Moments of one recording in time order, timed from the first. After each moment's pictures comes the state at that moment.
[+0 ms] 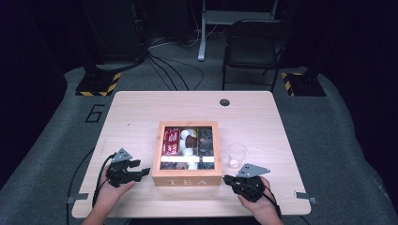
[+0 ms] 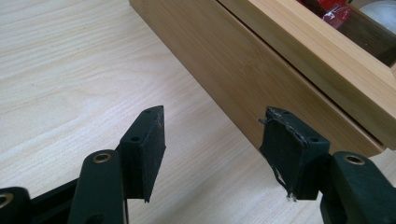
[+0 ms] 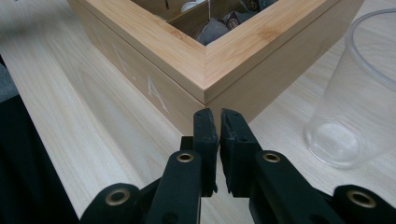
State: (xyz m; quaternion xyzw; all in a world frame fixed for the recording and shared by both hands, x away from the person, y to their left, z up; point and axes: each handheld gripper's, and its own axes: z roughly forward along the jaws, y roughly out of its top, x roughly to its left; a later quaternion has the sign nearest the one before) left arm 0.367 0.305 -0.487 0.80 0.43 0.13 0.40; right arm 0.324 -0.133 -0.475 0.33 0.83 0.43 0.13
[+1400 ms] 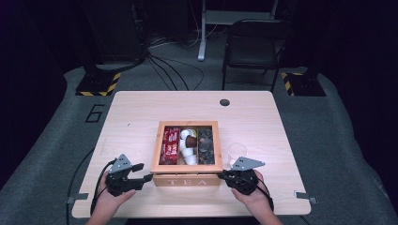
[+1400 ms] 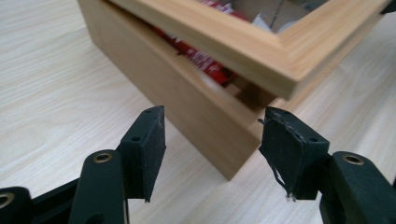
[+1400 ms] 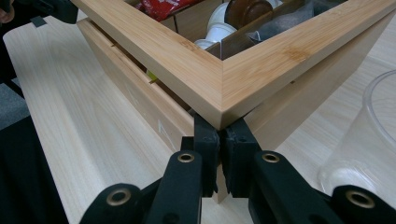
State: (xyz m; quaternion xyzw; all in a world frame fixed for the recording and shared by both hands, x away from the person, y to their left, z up) left arm 0.334 0.290 -0.466 0.81 0.36 0.14 0.43; right arm 0.340 -0.116 -0.464 0.32 0.82 0.46 0.12
